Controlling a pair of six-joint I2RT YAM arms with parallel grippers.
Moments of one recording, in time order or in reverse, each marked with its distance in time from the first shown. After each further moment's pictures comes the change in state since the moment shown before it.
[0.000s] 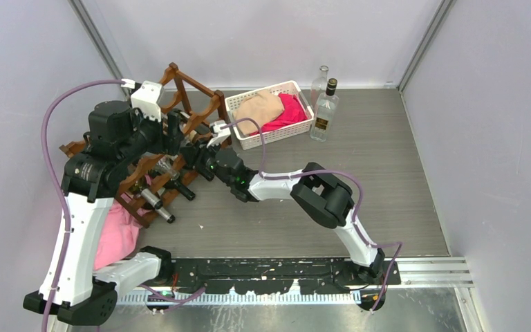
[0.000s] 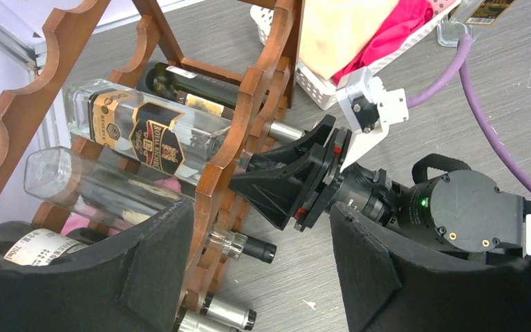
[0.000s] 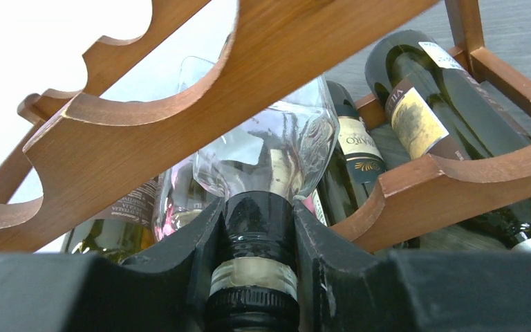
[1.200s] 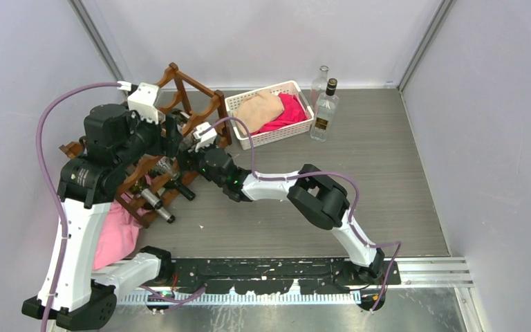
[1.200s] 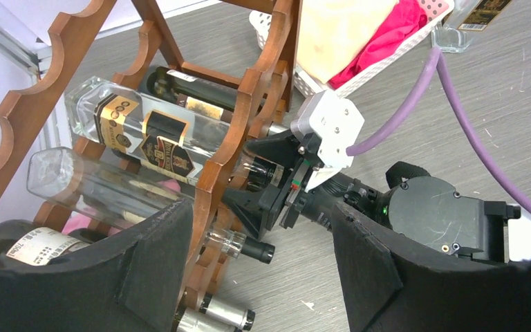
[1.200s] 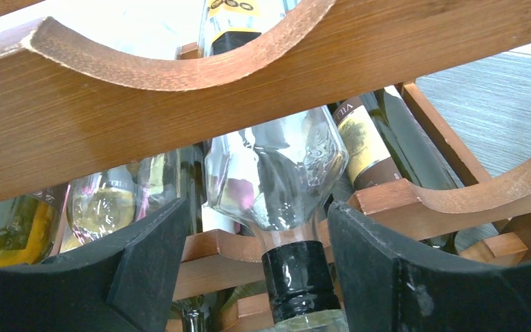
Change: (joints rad) left arm 0.000 -0.026 -0.005 0.000 0.002 -0.001; right arm 0.031 0.038 0.110 -0.160 0.096 -0.365
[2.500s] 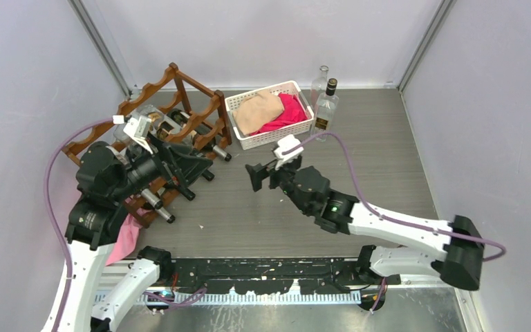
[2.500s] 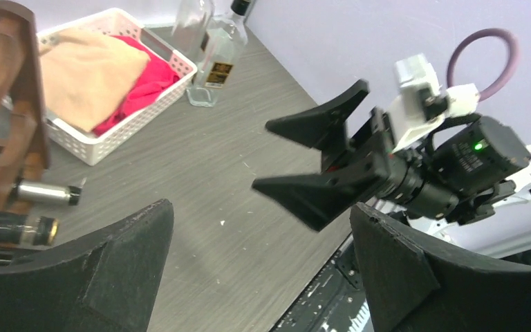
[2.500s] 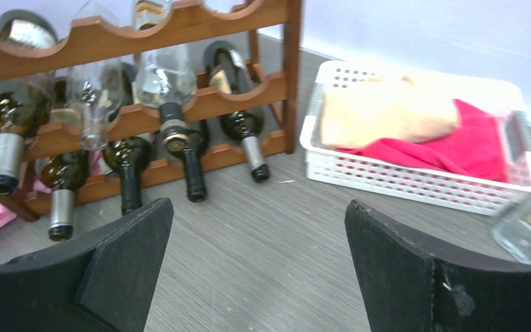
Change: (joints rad) left arm 0.002 -0.298 -0.380 0.412 0.512 -0.464; right arm 0.026 -1.046 -0.740 -0.357 0.146 -0.171
